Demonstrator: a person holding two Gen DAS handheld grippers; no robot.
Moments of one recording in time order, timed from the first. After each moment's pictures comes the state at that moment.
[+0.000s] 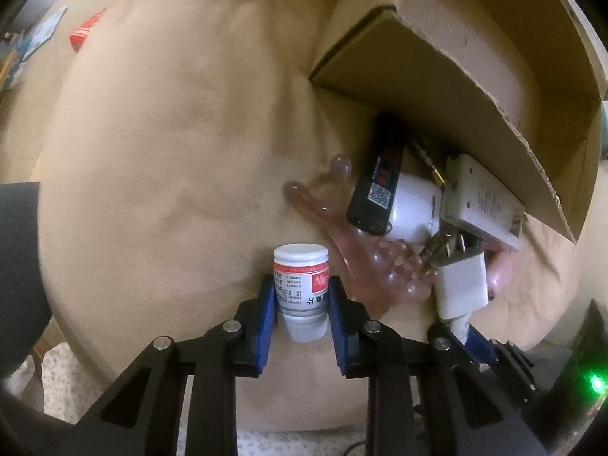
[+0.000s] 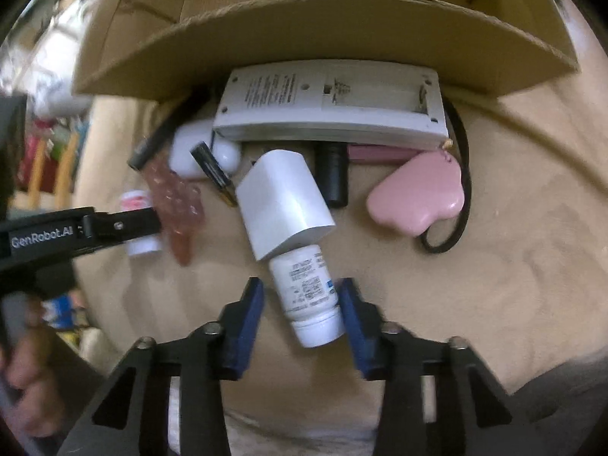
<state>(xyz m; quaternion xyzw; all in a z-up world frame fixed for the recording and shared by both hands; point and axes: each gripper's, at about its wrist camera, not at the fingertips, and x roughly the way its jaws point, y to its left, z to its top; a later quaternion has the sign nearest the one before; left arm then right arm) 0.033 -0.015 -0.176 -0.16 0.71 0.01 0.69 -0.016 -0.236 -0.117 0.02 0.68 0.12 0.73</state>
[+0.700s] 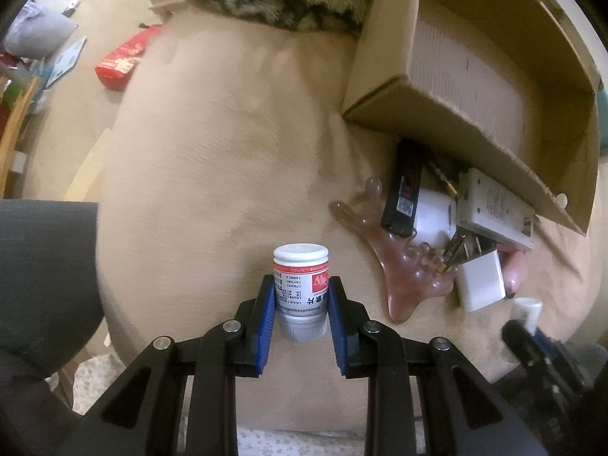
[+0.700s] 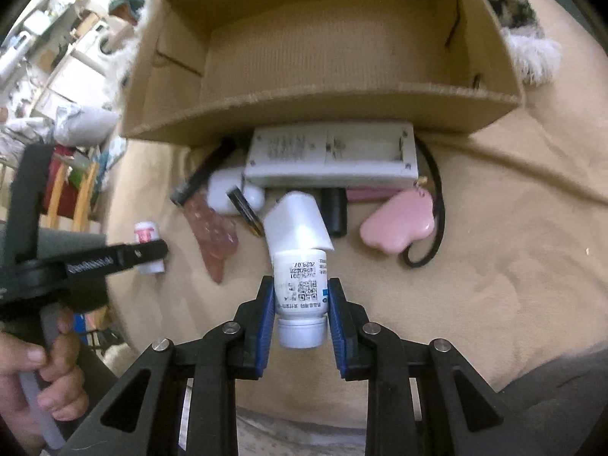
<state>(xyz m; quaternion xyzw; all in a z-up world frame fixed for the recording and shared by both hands) 0.007 -0.013 -0.122 -0.12 0.67 0.04 0.73 -0.030 -0.250 -0.075 0.09 0.61 0.14 0.77</state>
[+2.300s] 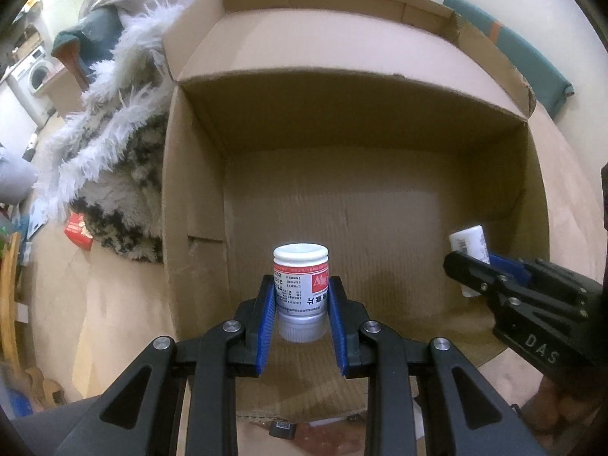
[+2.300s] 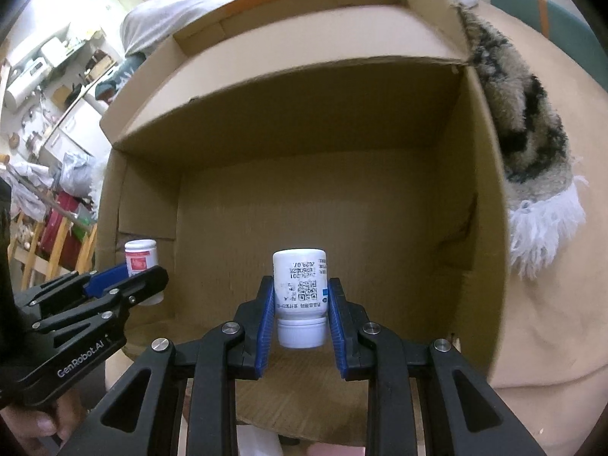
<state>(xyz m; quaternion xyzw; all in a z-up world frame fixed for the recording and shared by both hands) 0.118 -0.111 -0.050 0.01 0.54 -0.06 0.84 0.121 -0.289 -0.058 0.10 0.53 0.14 0.83</state>
